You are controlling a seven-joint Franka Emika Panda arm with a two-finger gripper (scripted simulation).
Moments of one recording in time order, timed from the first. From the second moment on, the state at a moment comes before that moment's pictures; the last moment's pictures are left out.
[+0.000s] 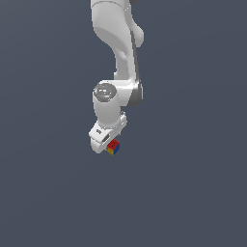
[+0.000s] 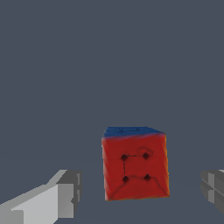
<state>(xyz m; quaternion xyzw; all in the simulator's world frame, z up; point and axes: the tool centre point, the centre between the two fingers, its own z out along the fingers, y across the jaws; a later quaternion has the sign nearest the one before) -0.006 -0.056 0.087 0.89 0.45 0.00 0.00</state>
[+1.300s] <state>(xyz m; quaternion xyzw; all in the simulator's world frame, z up) -0.006 -0.058 0.034 0.88 0.47 0.00 0.00</state>
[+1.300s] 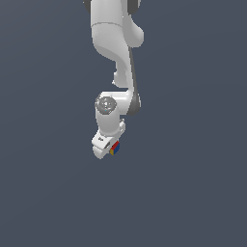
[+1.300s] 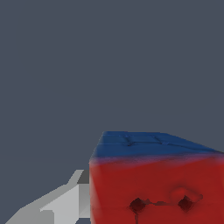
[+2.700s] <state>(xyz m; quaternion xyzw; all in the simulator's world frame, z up) 0.029 -0.069 0.109 0.88 0.47 0.00 0.00</state>
